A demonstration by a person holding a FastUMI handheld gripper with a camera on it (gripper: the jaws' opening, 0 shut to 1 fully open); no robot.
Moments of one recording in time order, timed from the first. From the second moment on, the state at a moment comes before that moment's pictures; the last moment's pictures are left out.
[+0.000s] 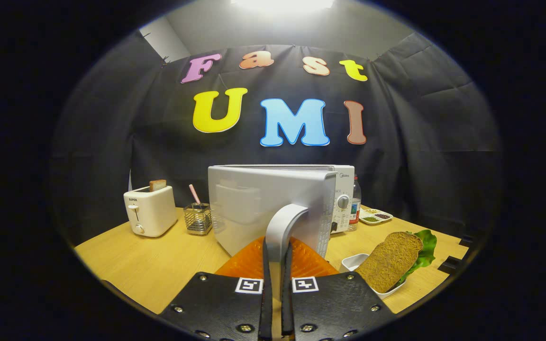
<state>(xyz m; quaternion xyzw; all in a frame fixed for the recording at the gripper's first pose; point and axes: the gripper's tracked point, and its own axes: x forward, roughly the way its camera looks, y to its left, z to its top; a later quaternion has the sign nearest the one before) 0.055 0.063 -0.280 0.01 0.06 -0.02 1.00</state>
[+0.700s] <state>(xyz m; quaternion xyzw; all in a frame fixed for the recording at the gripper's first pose) 0.022 0.221 -0.275 -0.02 0.02 -0.01 1.00</state>
